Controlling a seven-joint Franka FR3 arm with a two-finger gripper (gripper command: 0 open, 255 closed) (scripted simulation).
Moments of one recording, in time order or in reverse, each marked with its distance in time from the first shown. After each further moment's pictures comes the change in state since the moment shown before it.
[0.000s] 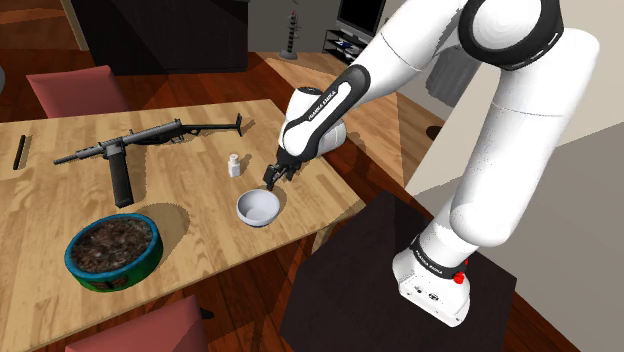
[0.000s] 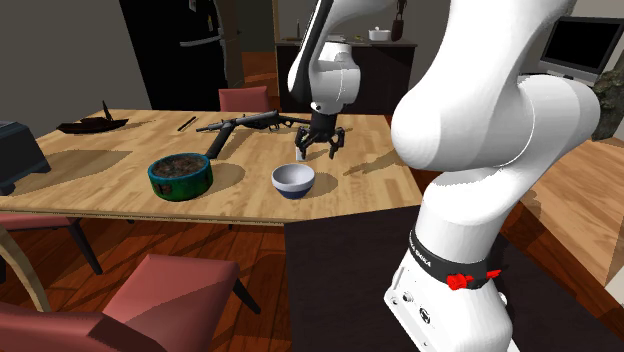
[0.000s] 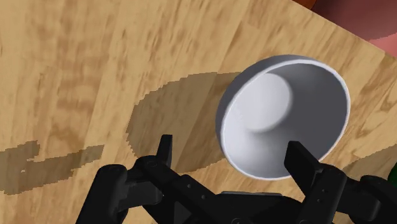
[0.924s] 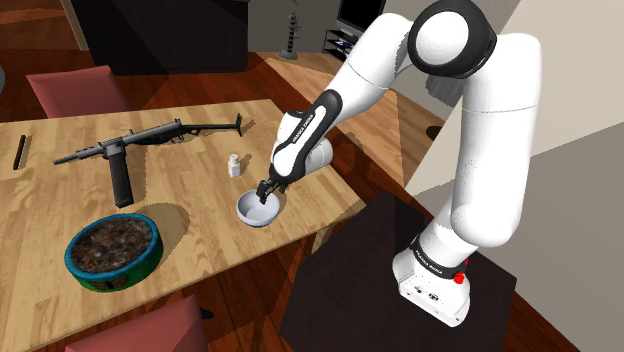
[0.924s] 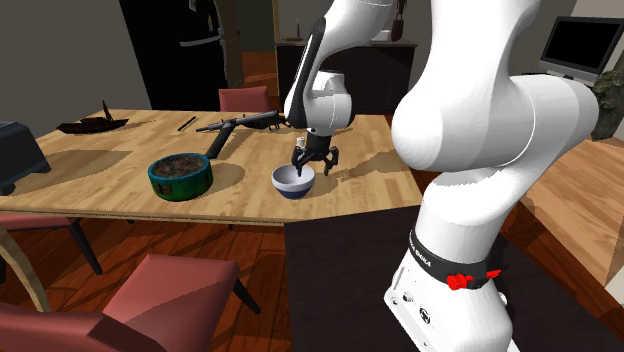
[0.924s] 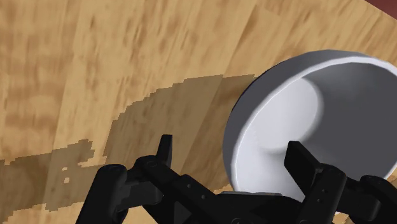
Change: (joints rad) arm 0.020 0.229 -0.004 0.095 -0.003 0.136 0.004
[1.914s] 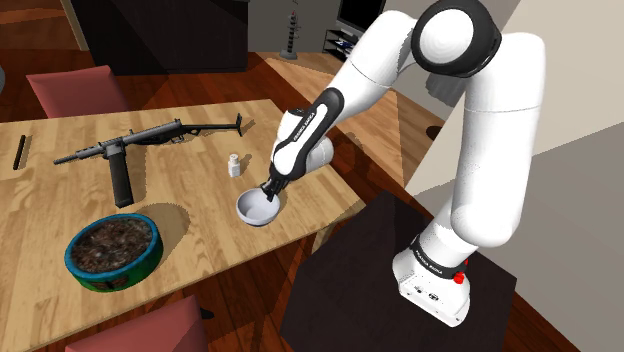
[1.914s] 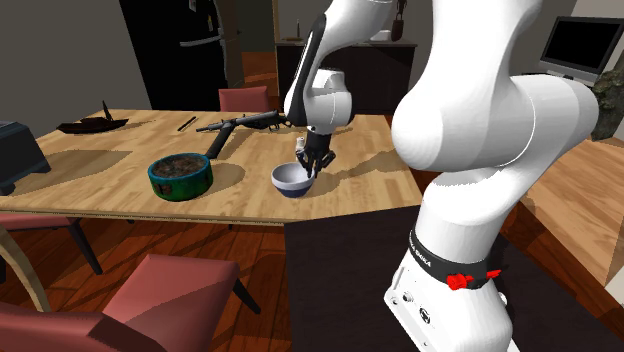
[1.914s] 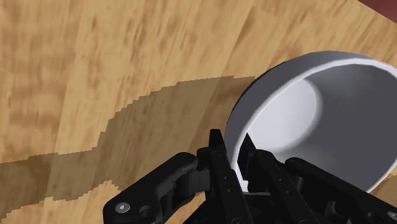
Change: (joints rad) arm 0.000 -0.018 0.000 -0.007 0.000 -0.011 0.002
